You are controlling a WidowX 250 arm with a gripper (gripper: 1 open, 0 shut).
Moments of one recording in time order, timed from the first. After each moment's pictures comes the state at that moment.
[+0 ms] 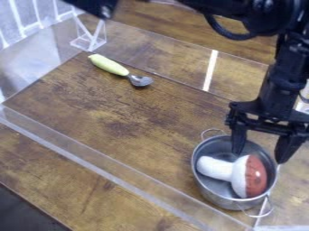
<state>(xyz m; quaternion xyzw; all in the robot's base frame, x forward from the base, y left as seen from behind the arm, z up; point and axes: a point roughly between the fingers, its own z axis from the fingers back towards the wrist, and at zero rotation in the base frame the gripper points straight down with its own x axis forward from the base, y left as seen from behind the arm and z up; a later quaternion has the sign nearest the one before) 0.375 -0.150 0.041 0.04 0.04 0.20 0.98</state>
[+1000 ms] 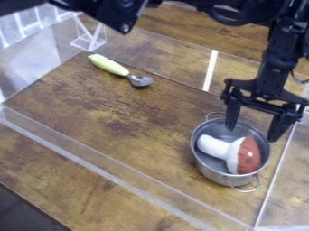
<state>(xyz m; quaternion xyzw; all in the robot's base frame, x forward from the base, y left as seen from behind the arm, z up) 0.402 -0.132 0.059 0.04 0.03 0.11 0.99</state>
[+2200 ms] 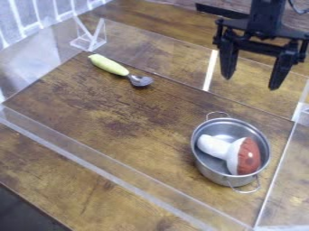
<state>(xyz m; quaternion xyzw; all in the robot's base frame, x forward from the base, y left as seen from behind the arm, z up) 0.398 -0.113 0.130 0.00 -0.02 0.05 1.00</state>
